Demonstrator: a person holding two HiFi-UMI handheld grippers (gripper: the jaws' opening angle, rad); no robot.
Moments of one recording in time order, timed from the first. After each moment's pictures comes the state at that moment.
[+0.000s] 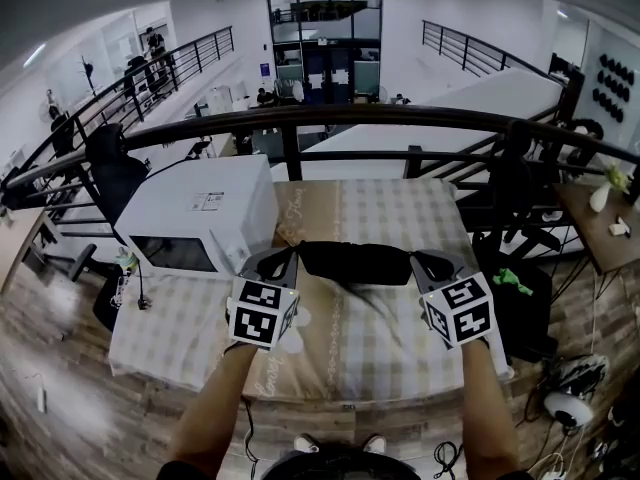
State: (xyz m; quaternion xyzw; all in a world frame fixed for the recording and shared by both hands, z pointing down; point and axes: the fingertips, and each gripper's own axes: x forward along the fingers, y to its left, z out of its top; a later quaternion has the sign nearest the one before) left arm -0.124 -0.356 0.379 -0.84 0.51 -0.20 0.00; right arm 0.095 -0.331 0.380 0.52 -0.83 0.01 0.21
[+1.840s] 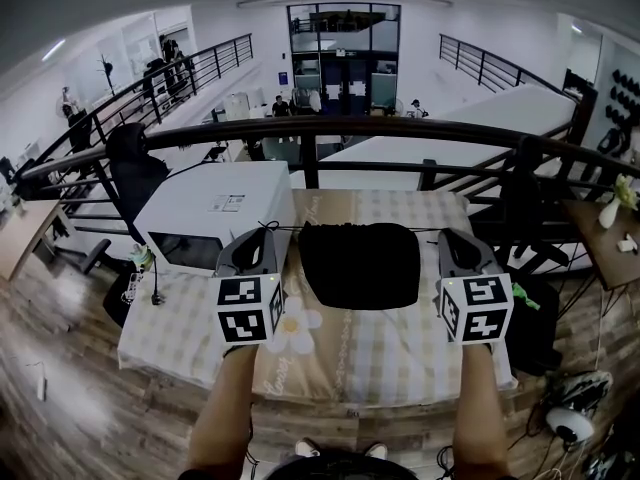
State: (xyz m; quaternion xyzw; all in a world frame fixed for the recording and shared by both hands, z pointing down) left arm -0.196 -0.338 0.294 -0.76 0.64 -0.08 0.02; right arm 0.107 -0.327 0.292 0.62 -0.77 -0.05 0.11
